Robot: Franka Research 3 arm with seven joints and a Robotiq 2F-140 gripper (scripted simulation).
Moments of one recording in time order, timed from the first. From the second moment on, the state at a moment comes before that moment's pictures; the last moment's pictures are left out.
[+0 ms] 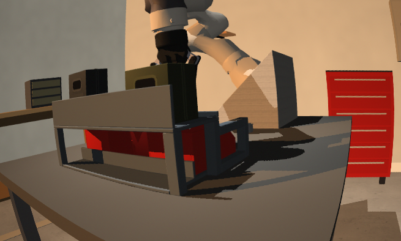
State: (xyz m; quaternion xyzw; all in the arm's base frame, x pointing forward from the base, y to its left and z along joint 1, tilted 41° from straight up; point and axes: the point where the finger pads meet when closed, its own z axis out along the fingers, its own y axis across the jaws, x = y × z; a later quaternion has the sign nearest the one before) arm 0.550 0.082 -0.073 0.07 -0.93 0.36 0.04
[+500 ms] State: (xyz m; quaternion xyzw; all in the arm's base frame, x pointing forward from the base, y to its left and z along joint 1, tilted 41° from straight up) arm 0.558 0.083 -0.074 0.07 -0.93 0.36 0.03
